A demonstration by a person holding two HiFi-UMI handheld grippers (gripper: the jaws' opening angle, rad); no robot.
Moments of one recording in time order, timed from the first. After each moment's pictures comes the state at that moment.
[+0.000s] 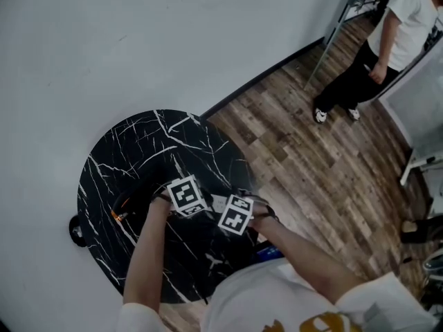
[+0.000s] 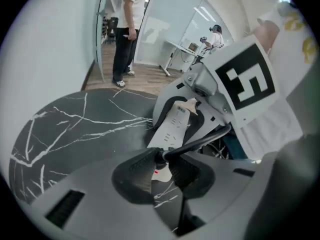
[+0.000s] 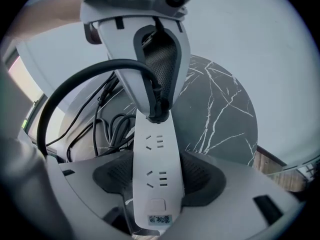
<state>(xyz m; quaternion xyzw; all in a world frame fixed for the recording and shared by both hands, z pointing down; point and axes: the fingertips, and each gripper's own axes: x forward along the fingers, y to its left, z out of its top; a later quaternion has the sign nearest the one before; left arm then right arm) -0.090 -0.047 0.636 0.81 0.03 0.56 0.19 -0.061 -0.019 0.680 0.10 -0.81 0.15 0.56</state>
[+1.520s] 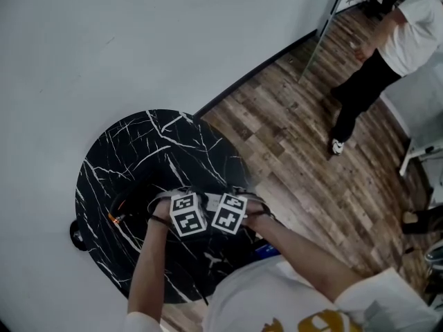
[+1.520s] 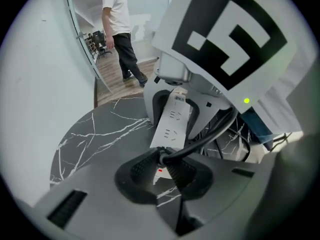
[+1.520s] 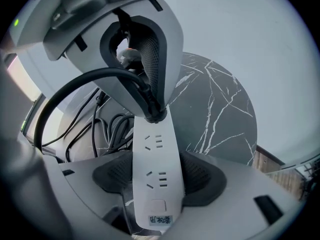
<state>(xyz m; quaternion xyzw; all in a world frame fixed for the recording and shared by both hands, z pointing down) -0.097 -0.040 0.645 0.79 -0.02 0.62 0.03 -0.064 -0.019 0.681 0.11 -0.80 0.15 0.57</state>
